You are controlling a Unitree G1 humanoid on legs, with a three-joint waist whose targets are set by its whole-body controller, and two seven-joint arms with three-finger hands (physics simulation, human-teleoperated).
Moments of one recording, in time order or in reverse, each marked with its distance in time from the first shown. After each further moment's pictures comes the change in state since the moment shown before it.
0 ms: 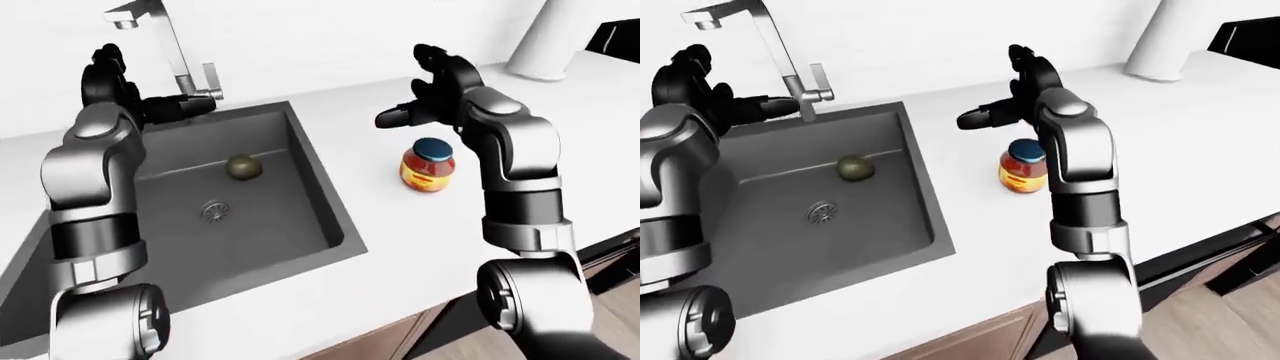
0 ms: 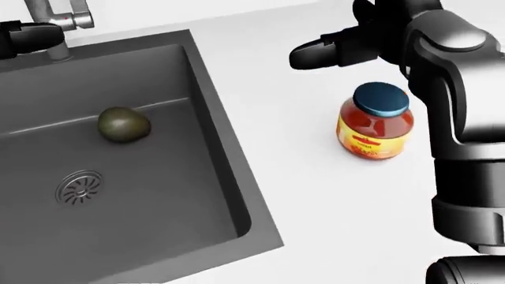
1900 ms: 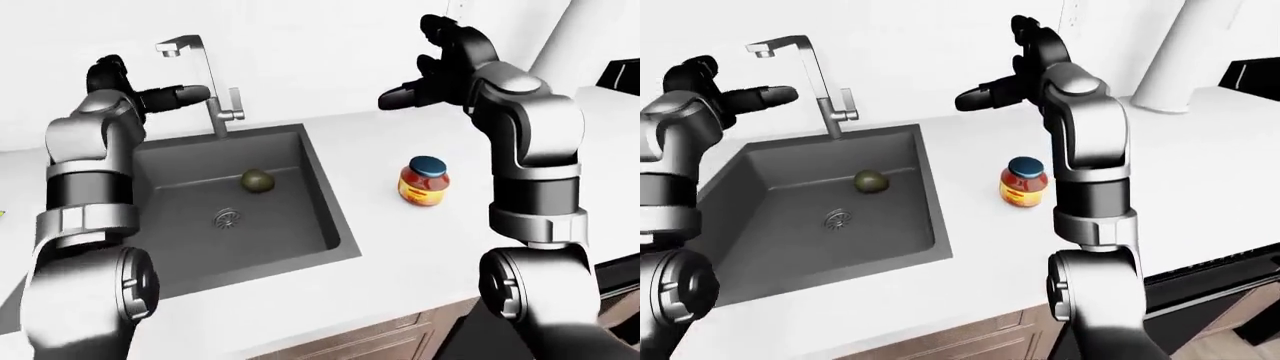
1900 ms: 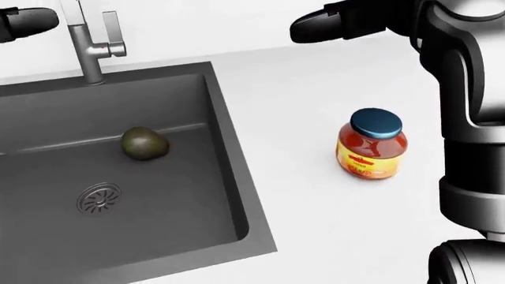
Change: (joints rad) left arm -0.223 0.061 -0.054 0.498 -0.037 -0.134 0.026; right arm -0.071 -0.015 -0.006 -0.047 -0.020 0.047 0.015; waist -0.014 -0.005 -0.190
